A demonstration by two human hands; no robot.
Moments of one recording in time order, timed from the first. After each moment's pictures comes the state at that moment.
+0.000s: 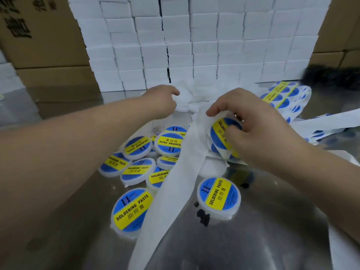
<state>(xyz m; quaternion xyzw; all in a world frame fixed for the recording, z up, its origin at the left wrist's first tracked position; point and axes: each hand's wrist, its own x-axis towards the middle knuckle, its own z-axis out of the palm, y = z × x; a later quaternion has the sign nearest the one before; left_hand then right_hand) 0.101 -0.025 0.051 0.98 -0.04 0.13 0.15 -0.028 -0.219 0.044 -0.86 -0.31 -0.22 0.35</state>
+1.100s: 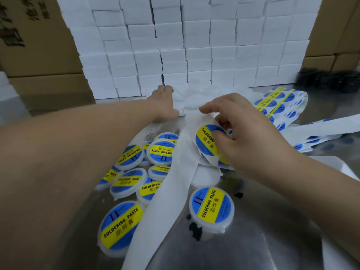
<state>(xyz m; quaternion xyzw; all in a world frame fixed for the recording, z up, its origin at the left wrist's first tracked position) 0.162 -0.031 0.035 0.99 -0.07 0.13 0.08 -0.025 -0.218 0.043 -0.88 -0.28 -0.24 0.32</state>
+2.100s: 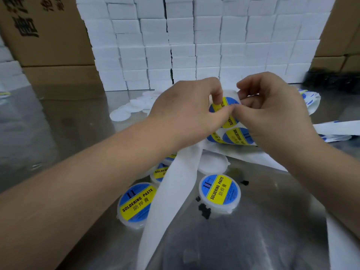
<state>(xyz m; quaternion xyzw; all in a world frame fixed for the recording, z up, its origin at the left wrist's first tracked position) -0.029 -0.077 0.069 0.91 -0.19 0.28 0.23 -0.021 -0.224 0.051 -0.80 -0.21 -0.29 0.48</state>
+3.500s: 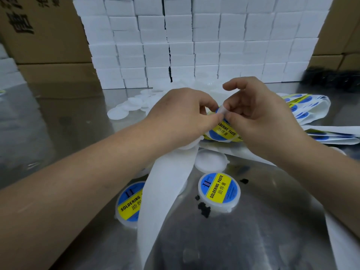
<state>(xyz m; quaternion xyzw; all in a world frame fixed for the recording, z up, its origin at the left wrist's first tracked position) -0.020 -0.070 0.061 0.93 -0.17 0.19 0.28 -0.018 -0.225 0.044 -0.82 -0.30 -0.22 0.43</state>
